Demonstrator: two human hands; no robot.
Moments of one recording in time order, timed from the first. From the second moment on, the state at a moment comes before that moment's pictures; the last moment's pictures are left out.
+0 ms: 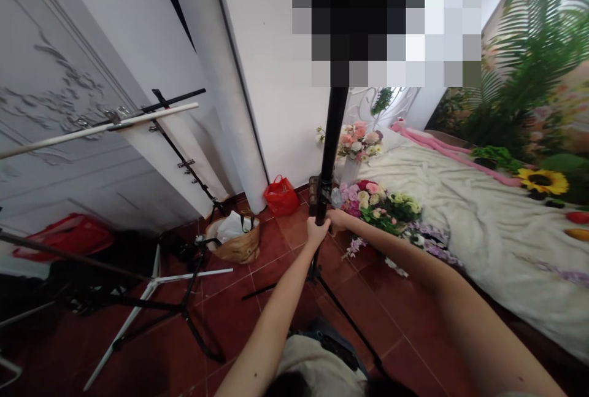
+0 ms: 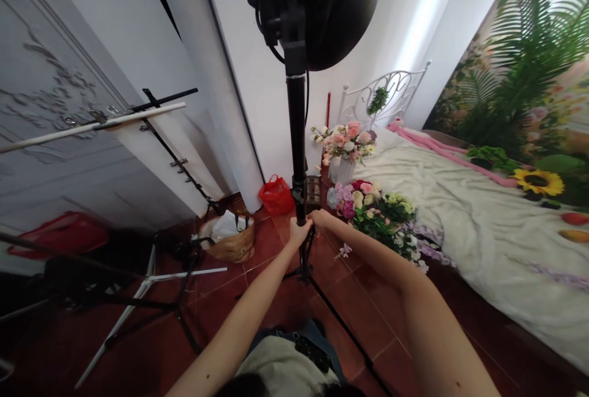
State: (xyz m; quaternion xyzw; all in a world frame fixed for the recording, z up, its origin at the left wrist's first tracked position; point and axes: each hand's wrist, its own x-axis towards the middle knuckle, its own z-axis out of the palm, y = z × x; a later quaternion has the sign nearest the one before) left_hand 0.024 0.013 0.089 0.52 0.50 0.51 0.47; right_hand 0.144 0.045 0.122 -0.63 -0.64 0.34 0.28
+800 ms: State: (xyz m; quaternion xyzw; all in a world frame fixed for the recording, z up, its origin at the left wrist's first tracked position) left_hand 0.024 0.014 0.092 0.53 0.48 0.53 0.46; right_hand 0.133 -0.002 0.055 -0.62 -0.77 -0.05 0.14
